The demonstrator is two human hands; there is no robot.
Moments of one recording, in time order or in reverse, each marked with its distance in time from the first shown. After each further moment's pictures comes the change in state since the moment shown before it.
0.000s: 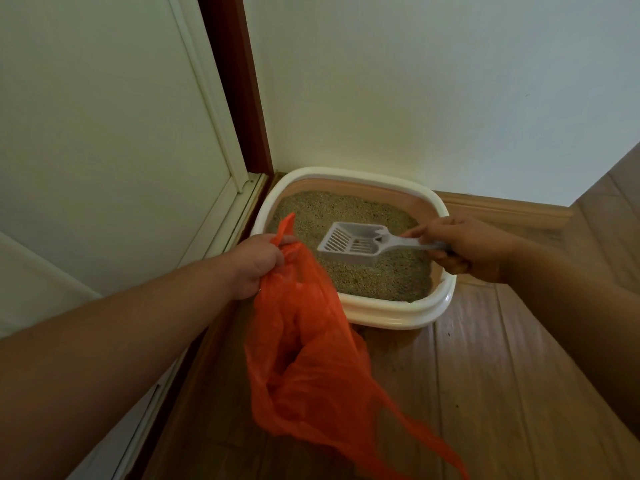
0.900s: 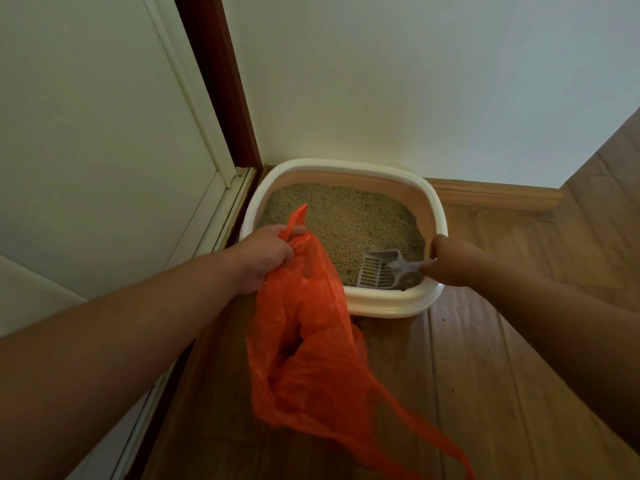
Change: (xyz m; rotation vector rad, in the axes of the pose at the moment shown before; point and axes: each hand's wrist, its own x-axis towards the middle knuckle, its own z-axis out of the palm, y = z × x) left_hand 0.001 0.004 0.021 0.143 -0.073 0.052; right_hand 0.032 0.065 0.007 -0.892 0.346 0.227
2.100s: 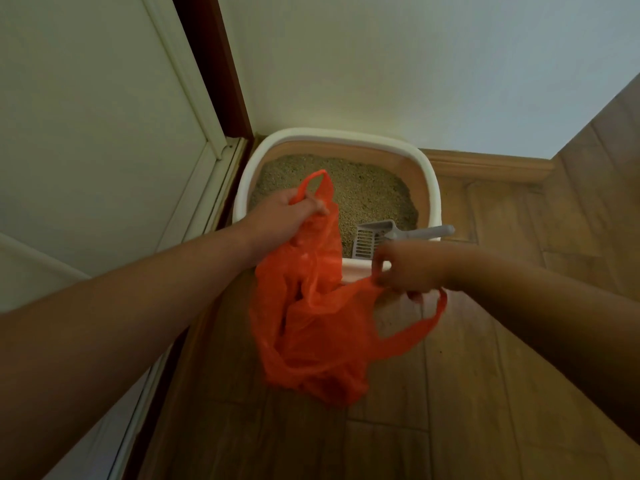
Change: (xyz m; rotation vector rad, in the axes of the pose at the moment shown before) left_hand -0.034 0.022 0.020 0.168 0.014 0.245; right_hand -0.104 -0.082 -0.024 0.007 -0.457 -0.255
